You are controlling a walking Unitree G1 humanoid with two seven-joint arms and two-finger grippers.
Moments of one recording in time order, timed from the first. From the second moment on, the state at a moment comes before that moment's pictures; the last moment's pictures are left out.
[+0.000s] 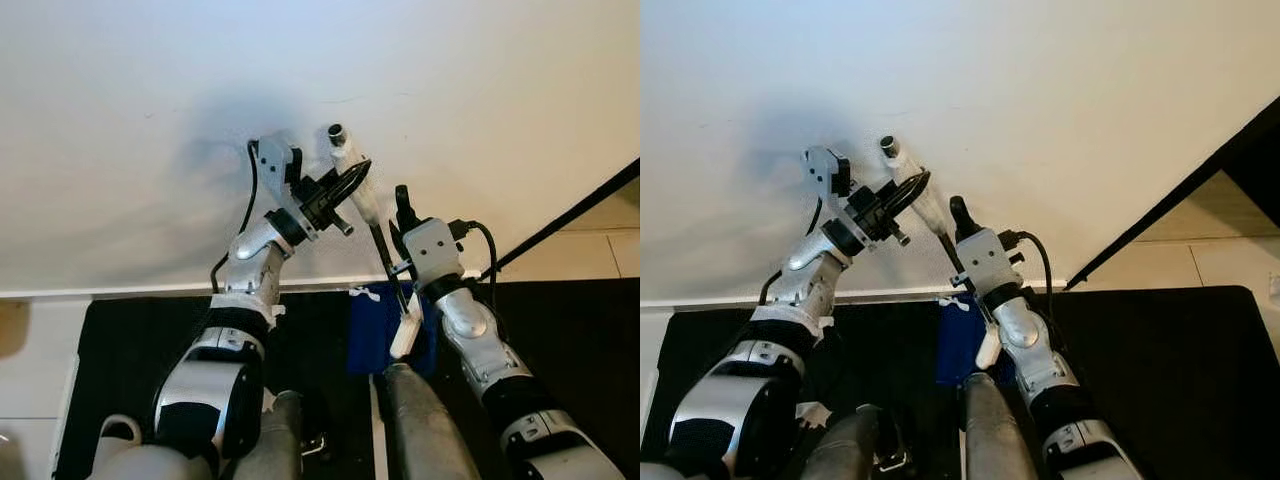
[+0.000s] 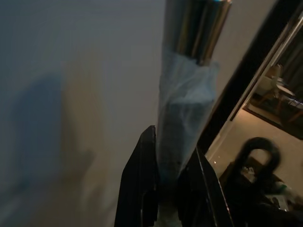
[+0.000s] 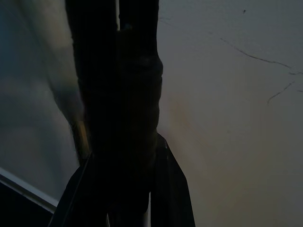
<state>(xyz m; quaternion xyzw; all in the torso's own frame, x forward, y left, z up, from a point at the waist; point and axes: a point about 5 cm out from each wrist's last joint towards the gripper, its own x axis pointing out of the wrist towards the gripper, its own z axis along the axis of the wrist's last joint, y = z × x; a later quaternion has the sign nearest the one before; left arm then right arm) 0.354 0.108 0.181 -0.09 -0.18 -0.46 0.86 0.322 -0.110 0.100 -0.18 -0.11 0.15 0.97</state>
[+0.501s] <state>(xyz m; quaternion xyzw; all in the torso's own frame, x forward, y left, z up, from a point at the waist) 0.320 0.169 0.196 -0.04 -0.19 -0.44 0.88 0.324 -0.108 0.099 -0.18 -0.11 0.16 0.97</state>
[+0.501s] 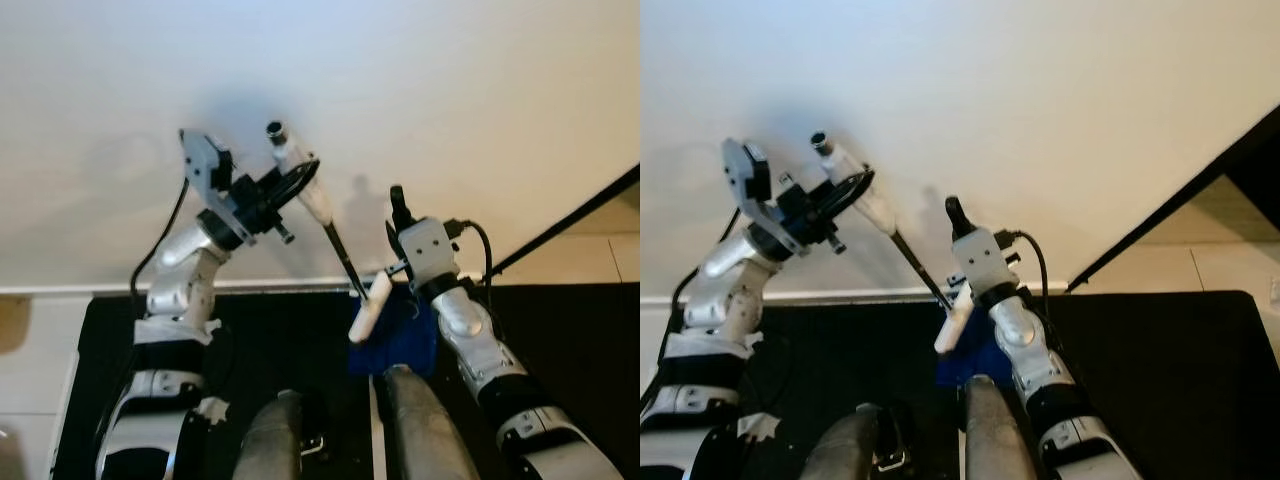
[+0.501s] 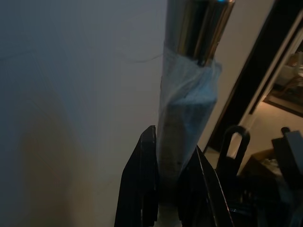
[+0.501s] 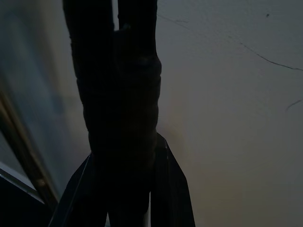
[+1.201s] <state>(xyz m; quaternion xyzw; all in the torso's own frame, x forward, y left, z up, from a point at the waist) 0.316 0.207 0.173 -0.01 -0.16 -0.29 0.95 0.325 -0.107 0.099 -0.18 -0.11 0.16 0.97</state>
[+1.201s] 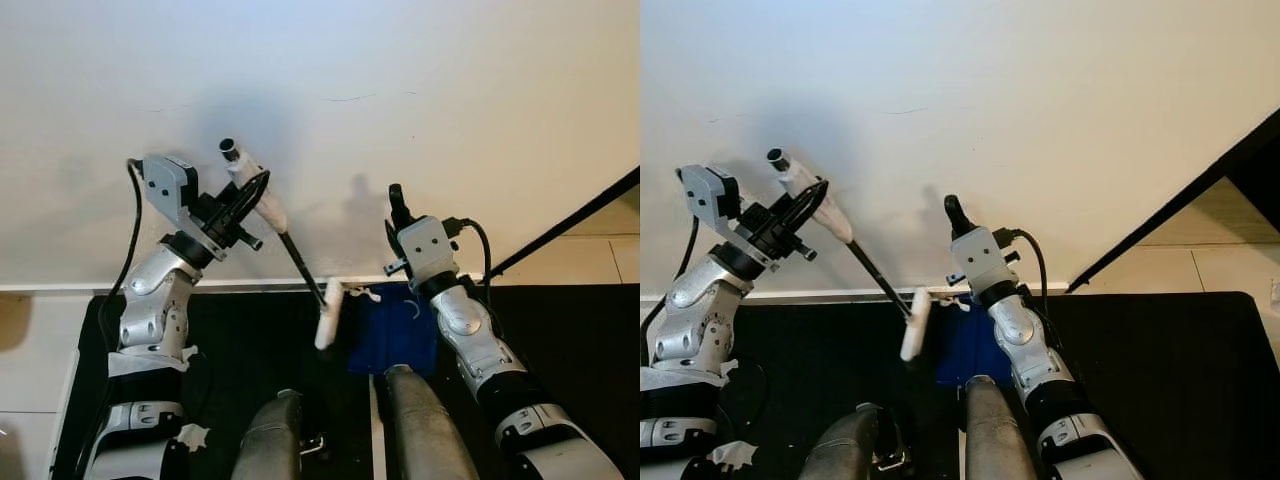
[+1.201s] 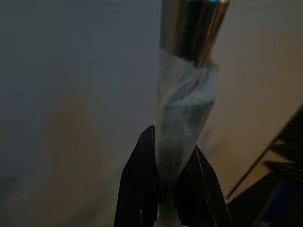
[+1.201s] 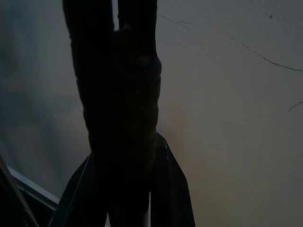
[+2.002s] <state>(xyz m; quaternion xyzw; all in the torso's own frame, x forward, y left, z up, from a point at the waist) 0.342 0.229 0.136 0.02 -0.10 -0.14 0.98 0.326 -0.106 0.100 -0.18 -0.11 0.16 0.97</state>
